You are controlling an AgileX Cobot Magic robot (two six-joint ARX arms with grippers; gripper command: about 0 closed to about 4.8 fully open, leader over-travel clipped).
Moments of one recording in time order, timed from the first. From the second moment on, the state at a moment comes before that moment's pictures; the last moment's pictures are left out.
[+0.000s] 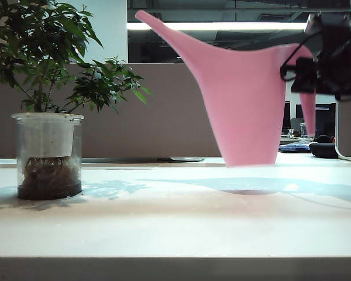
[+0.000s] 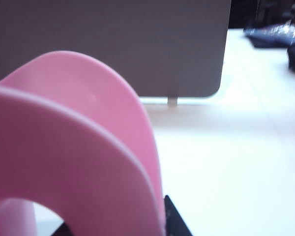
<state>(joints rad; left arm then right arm) -0.36 0.76 1.36 -0.95 0.07 0.03 0.08 1.58 0.78 0.72 0.00 0.05</state>
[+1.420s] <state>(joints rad) -0.36 0.76 1.36 -0.95 0.07 0.03 0.08 1.56 0.78 0.37 0.00 0.10</state>
